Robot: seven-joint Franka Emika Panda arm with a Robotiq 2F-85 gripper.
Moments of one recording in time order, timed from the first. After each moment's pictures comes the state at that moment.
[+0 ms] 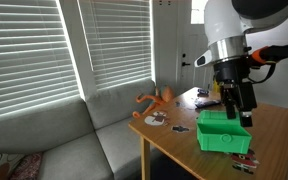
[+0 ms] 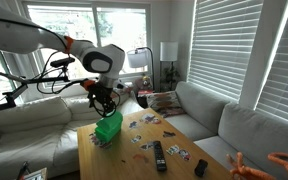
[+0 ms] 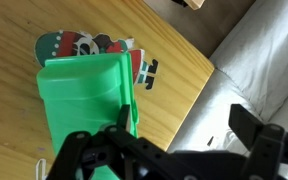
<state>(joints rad) 0.10 -0.14 0.10 -2.12 0.28 1.68 -0.45</state>
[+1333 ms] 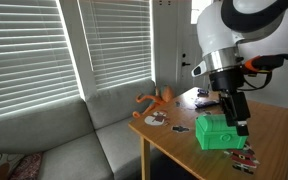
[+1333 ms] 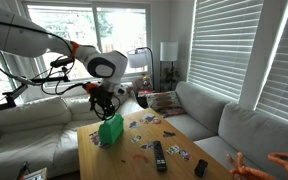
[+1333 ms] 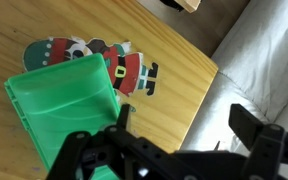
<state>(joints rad) 0.11 -0.08 0.11 -2.11 0.28 1.67 -0.38</state>
